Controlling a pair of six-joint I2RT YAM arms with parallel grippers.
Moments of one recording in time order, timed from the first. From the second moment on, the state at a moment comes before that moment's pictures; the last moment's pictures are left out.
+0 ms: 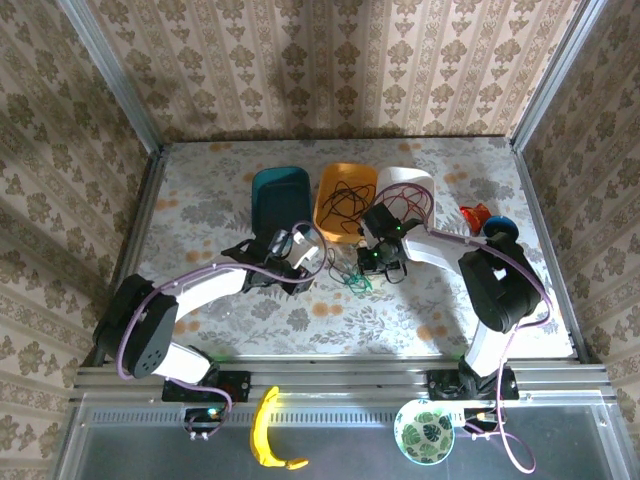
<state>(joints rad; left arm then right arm) -0.66 1.45 0.75 -0.28 0.36 0.04 0.51 1.76 1.04 -0.51 -0.18 0.37</state>
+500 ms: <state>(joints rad) -0.66 1.48 0.83 -0.17 0.45 0.03 0.51 1.75 1.04 -0.51 -0.18 0.37</state>
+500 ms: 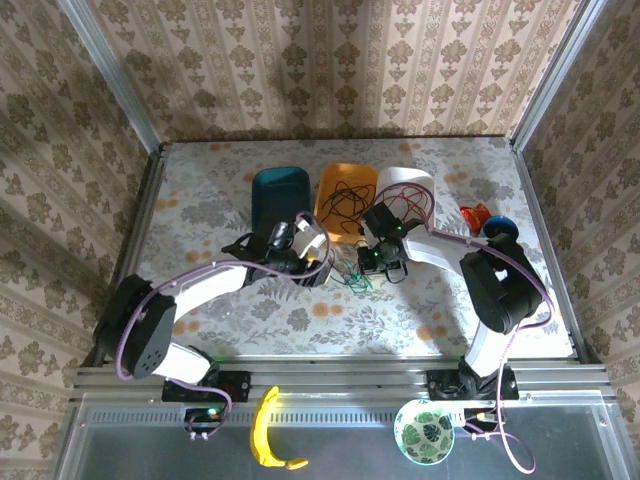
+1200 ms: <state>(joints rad) -0.69 1.74 1.02 -0.29 0.38 -0.04 0.50 1.68 0.98 -0.51 -0.15 0.37</state>
